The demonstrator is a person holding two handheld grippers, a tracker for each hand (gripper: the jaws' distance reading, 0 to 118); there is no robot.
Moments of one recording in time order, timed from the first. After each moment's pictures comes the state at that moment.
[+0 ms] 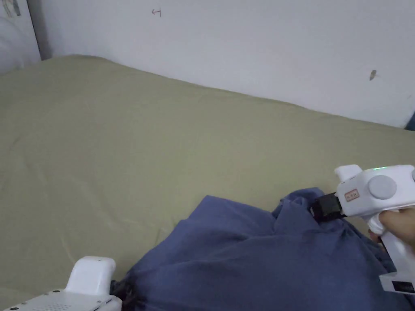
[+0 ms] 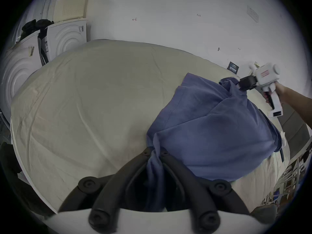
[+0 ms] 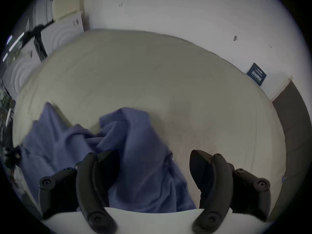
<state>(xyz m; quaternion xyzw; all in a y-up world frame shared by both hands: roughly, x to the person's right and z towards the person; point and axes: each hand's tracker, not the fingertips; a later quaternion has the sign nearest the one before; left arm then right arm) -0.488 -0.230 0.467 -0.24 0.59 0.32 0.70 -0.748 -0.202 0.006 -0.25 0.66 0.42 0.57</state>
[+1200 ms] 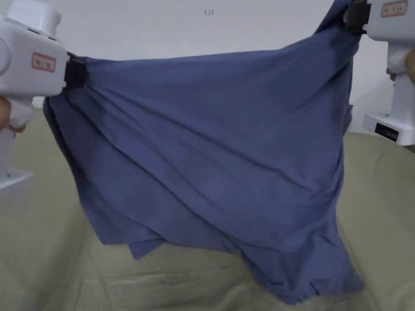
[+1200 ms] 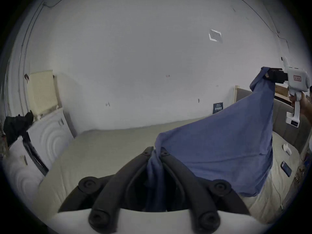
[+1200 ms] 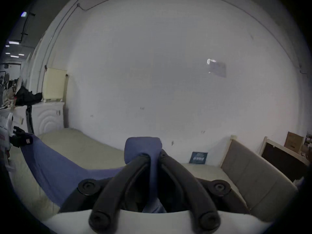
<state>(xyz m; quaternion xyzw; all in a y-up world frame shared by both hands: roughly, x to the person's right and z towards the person) -0.706 0.073 0.408 -0.16 0.58 0.04 0.80 -0.644 0.146 -0.068 0.03 0.65 0.06 0.76</state>
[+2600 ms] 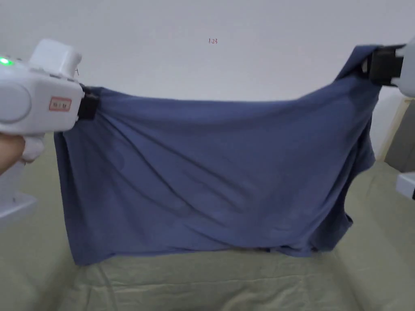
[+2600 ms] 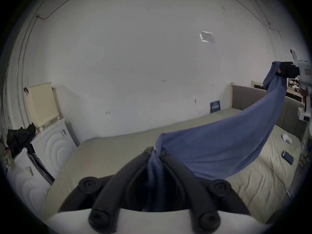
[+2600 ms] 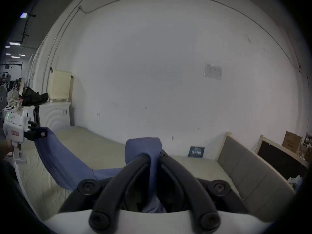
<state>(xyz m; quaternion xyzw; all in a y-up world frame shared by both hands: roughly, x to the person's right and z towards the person) -0.655 0.056 0.428 -0.18 0.56 0.01 0.81 -0.519 0.129 -0.043 0.00 0.66 0.09 0.75</state>
